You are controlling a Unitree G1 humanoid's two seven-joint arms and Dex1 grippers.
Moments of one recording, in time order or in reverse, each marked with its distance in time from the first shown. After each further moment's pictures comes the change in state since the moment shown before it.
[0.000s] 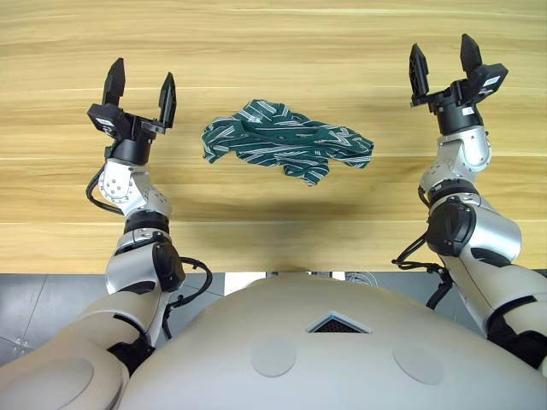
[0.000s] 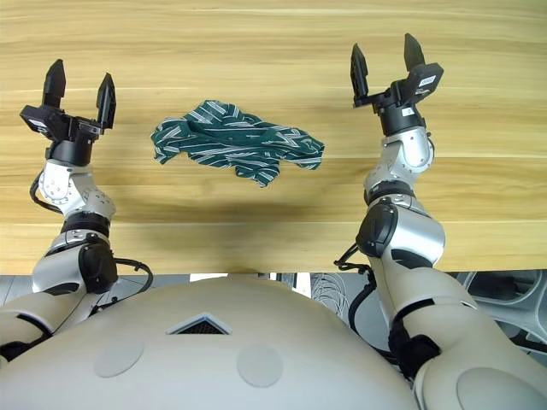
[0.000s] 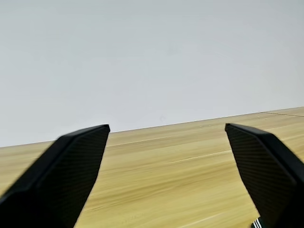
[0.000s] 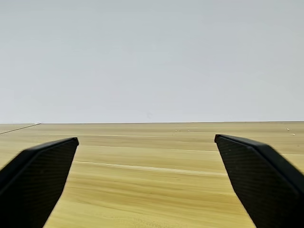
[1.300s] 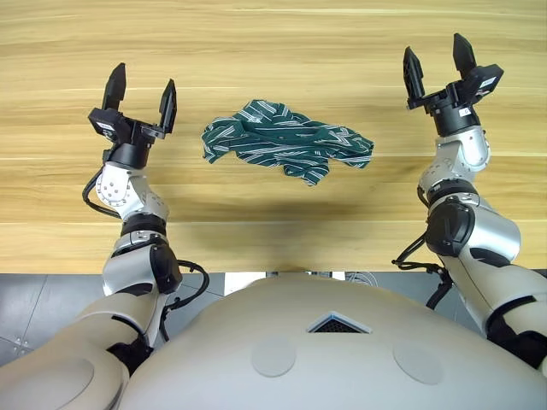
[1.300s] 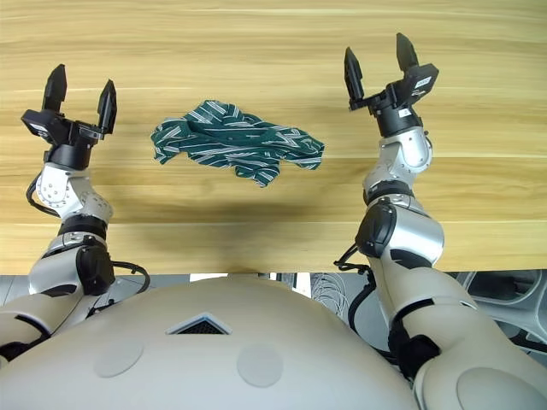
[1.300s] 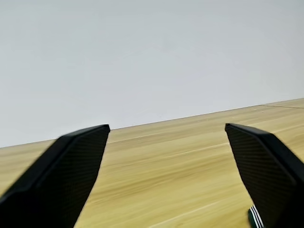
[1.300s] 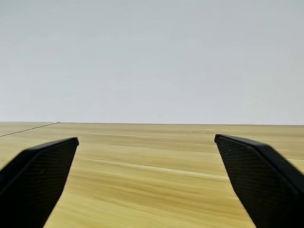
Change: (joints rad) left arm 0.021 0.019 -0.010 0.015 0.000 -0.018 -0.034; right arm 0.000 0.008 0.023 -0.002 0.029 0.015 0.119
